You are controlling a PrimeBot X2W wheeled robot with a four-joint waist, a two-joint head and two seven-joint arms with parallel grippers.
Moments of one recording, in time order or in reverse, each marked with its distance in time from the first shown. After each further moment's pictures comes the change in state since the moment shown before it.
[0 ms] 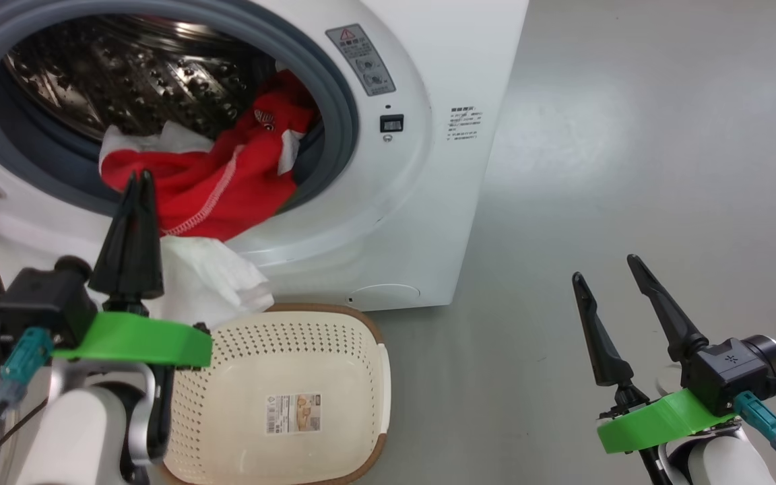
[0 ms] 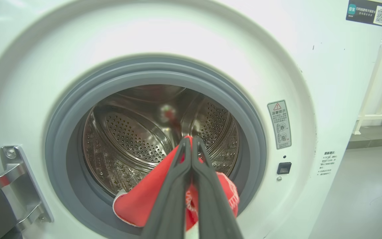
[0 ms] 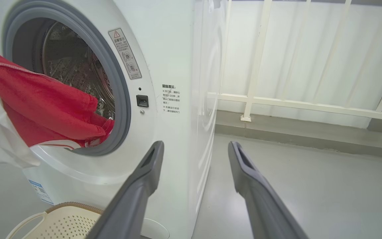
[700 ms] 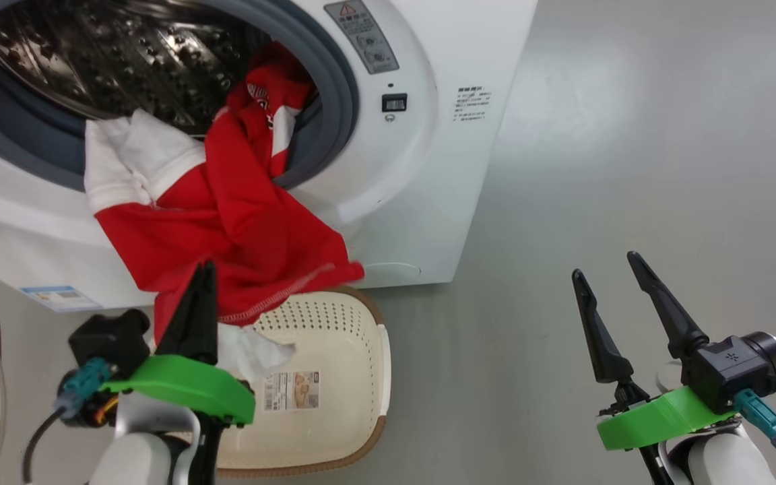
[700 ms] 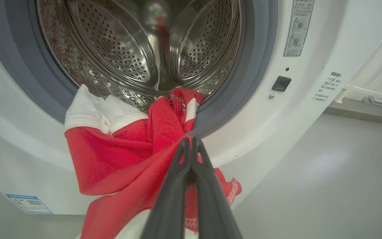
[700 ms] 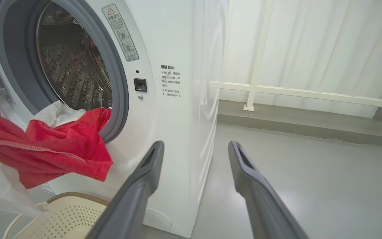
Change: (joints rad) left arm 0.126 -0.065 -0.035 0.055 -0.129 -0.004 0.080; right arm -0.003 0.001 0.002 -0.002 -0.002 0.000 0.000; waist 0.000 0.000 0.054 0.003
